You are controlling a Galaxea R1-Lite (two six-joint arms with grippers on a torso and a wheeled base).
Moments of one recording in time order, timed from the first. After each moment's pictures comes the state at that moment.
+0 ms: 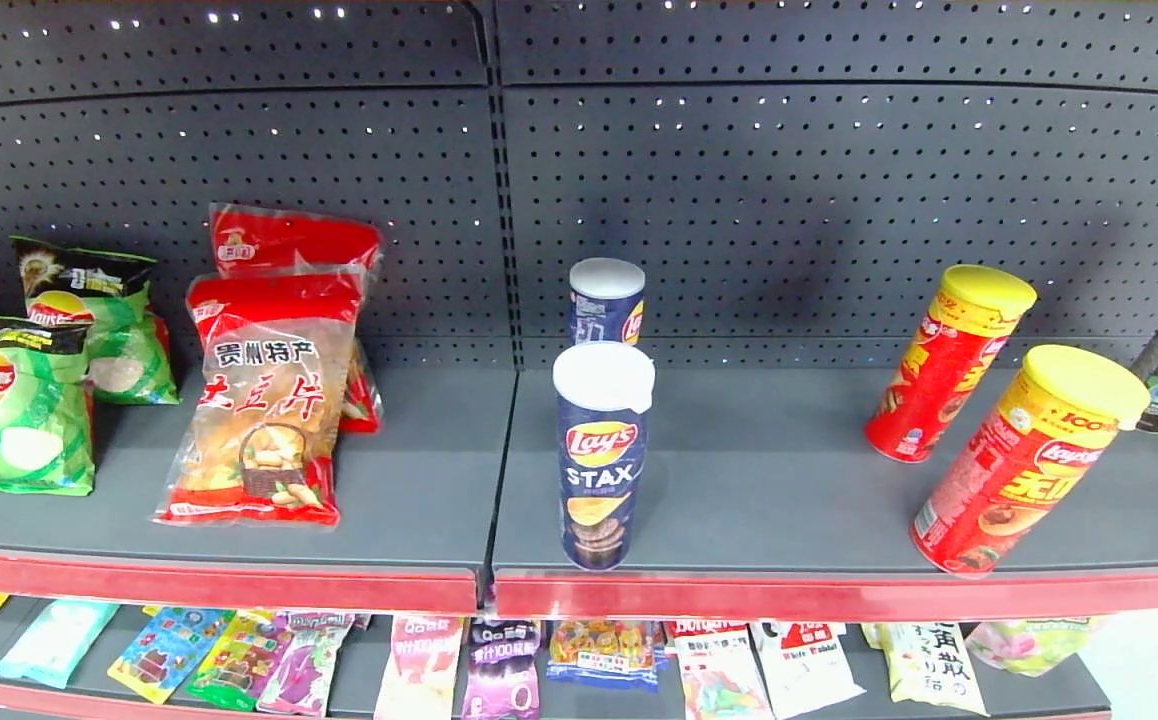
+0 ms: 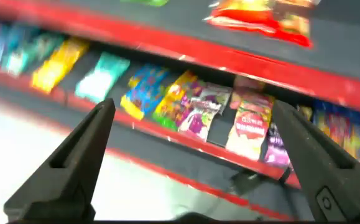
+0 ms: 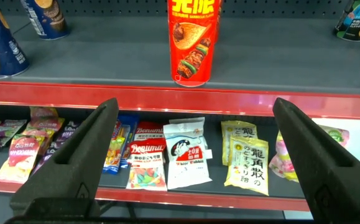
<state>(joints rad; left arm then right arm) 0.00 0.18 -0.34 0.49 0.35 -0.18 0.00 0.00 0.00 -0.01 0.04 -0.01</state>
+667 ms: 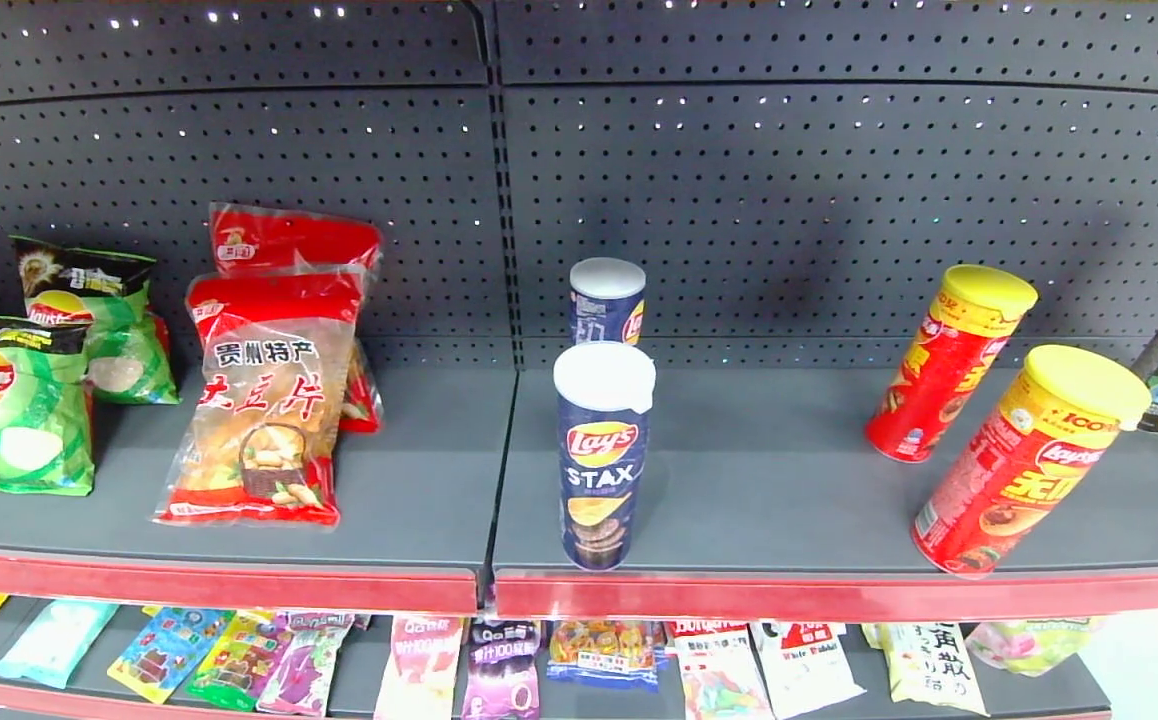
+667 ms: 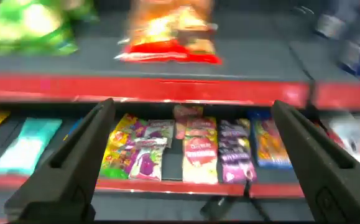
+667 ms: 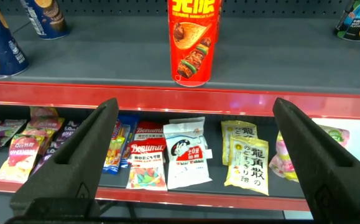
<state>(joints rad) 0.00 0.00 -0.10 0.15 0.03 -0.04 0.00 0.00 0.00 -0.01 0.04 -0.01</state>
